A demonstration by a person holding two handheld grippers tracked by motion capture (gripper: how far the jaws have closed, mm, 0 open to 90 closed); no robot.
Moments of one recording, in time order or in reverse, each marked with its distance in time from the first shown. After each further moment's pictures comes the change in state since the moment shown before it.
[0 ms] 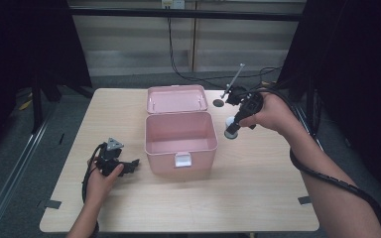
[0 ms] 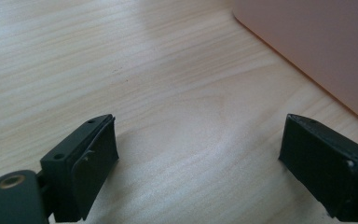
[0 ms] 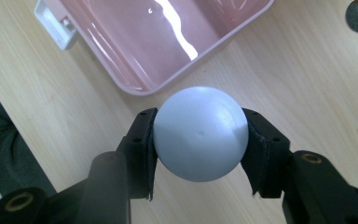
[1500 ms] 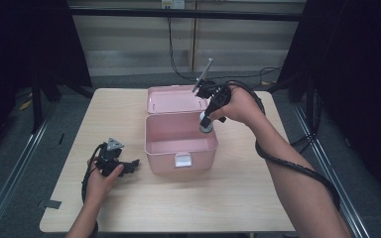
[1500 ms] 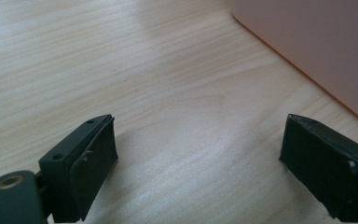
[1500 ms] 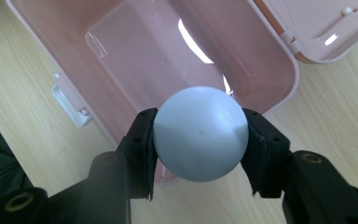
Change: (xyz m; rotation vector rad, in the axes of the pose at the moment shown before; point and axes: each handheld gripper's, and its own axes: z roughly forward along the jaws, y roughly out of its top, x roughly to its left) left arm 0.000 0.000 0.000 0.004 -0.002 0.007; right arm 0.013 0.067 0.026 -0.004 0.019 0.004
